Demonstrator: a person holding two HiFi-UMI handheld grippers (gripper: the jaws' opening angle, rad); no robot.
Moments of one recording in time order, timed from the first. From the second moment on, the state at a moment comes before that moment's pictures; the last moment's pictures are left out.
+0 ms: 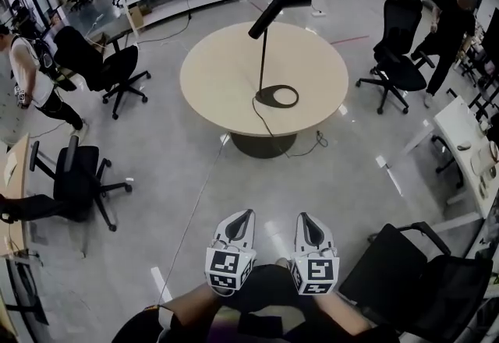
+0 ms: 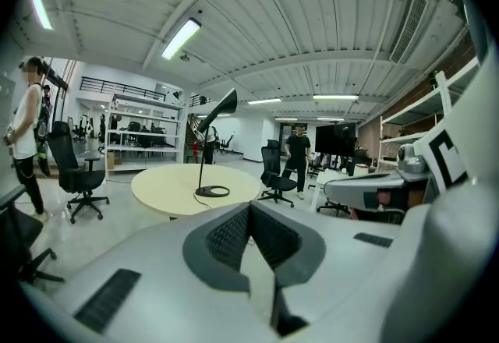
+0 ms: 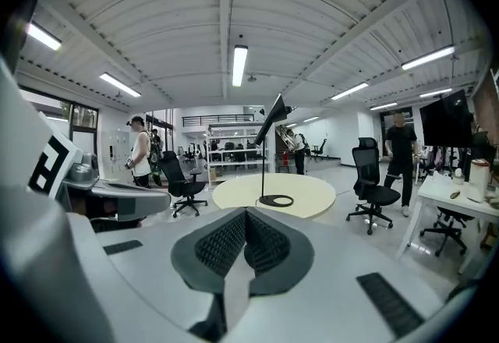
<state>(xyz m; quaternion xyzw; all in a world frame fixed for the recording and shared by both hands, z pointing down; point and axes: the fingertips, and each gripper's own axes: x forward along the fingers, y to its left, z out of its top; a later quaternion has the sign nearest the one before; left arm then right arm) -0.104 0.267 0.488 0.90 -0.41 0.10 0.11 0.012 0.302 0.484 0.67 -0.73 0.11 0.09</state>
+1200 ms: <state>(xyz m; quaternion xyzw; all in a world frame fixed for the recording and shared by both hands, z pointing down) -0.134 0.268 0.488 0.89 -0.43 0.09 0.13 -0.020 0.294 0.484 0.65 -0.75 0.11 0.10</state>
